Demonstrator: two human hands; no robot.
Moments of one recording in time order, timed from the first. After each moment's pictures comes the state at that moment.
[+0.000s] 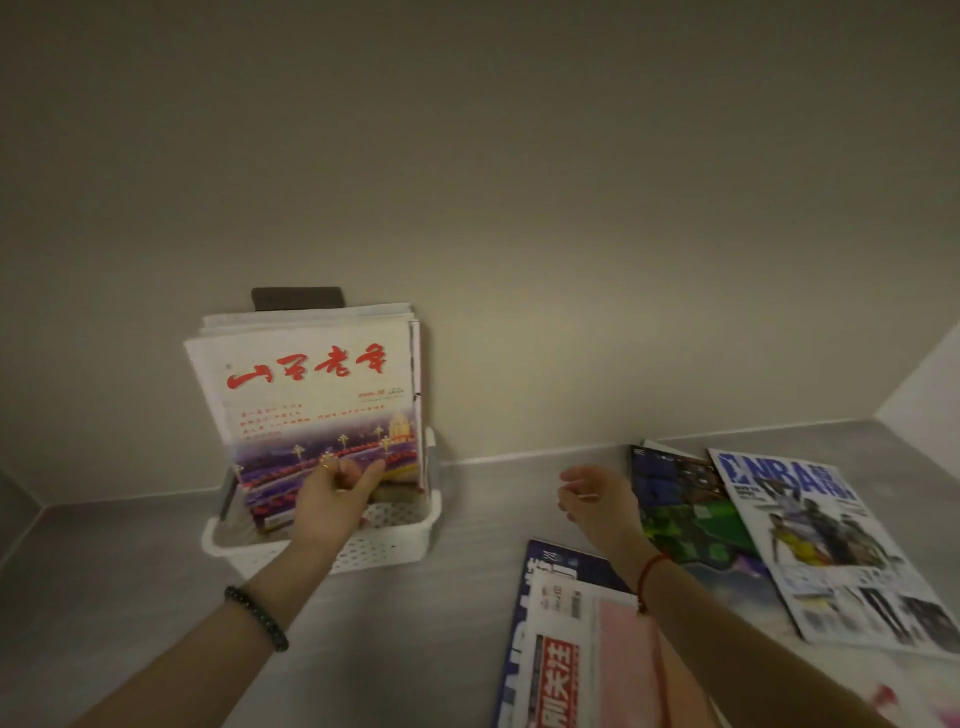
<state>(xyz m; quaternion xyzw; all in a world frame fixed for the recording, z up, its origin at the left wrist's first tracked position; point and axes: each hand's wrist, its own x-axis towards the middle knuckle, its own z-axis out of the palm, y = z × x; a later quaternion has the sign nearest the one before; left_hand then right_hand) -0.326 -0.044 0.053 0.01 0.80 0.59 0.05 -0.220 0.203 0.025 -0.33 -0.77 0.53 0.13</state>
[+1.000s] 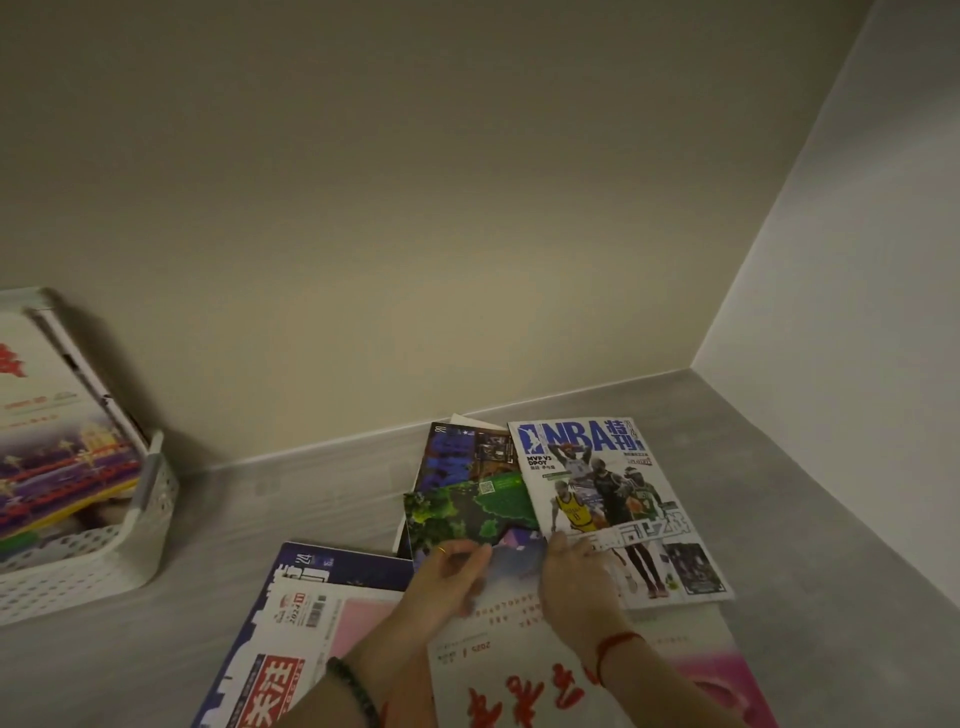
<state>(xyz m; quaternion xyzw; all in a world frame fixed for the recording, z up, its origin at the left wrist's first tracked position) -0.130 0.271 -0.033 0.06 0.72 0.56 0.40 -0.046 0.396 -0.035 -0.31 -0.93 -0.03 -0.19</state>
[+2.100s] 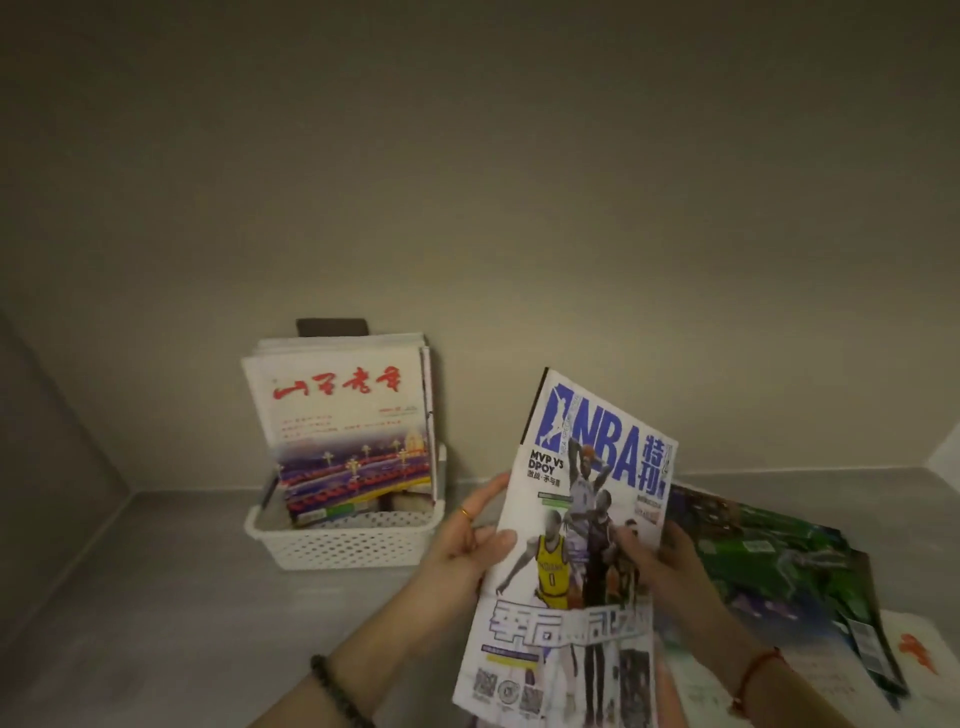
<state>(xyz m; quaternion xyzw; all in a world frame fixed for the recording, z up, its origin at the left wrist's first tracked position) -0.190 0.027 0.098 0.20 0.59 0.72 0.31 -0.120 0.248 0.052 -0.30 -0.65 0.70 0.09</state>
